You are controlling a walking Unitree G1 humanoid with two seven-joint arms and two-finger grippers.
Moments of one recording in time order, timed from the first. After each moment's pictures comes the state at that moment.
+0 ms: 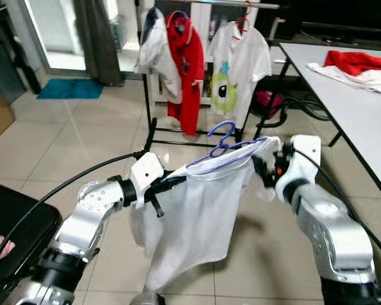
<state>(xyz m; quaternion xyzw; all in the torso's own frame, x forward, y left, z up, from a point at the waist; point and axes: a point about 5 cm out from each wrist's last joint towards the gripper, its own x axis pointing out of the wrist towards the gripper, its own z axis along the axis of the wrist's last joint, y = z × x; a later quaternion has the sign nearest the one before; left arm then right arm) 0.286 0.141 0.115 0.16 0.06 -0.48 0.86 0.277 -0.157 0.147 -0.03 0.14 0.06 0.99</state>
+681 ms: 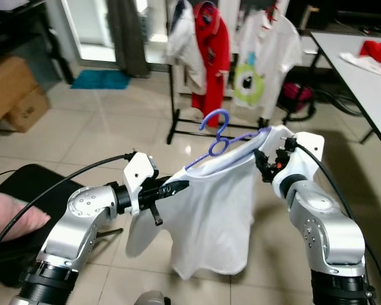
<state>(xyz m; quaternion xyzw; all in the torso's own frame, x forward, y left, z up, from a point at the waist) 0.268 0.141 0.127 0.07 0.06 -0.52 0.85 0.281 -0.157 0.144 0.00 0.15 0.01 0.99</state>
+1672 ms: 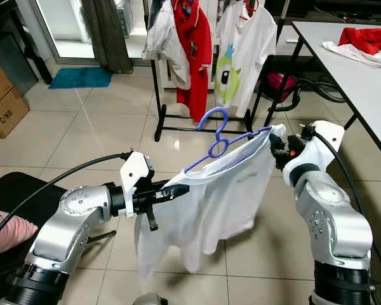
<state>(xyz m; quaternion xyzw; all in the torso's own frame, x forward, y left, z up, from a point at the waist) 0.259 0.146 0.136 0.05 0.08 -0.55 0.83 0.291 -0.166 0.160 0.03 0.10 -0.02 0.99</state>
